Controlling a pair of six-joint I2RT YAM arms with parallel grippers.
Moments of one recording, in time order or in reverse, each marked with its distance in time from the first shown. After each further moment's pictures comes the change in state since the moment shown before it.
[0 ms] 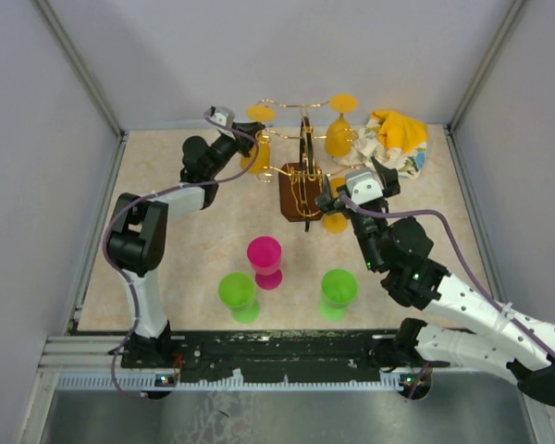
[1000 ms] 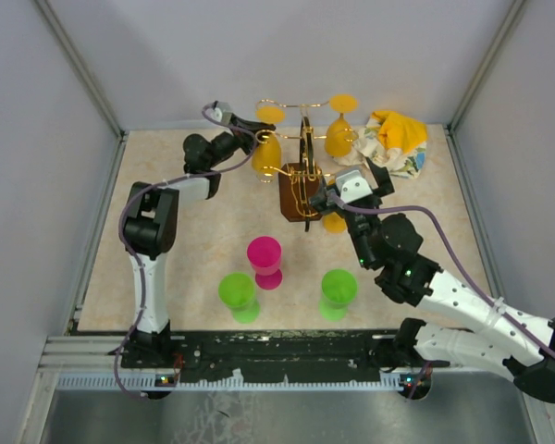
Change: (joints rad) left arm 0.034 0.207 0.198 0.186 0.294 -0.250; right arm -0.011 0.049 0.000 0.003 0.006 -0.018
